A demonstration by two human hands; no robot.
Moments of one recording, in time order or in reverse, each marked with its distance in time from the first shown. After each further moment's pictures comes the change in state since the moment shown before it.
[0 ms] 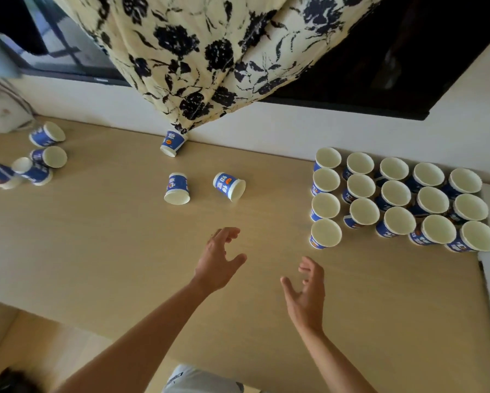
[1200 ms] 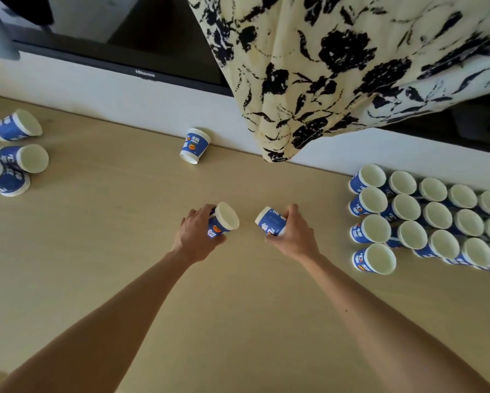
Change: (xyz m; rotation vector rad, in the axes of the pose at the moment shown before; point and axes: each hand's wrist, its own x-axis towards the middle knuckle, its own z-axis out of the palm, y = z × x) left_hand 0.147 -0.140 -0.125 0.264 -0.059 0.062; right_hand 0.137 -0.114 0.163 -0.637 -0.335 -0.008
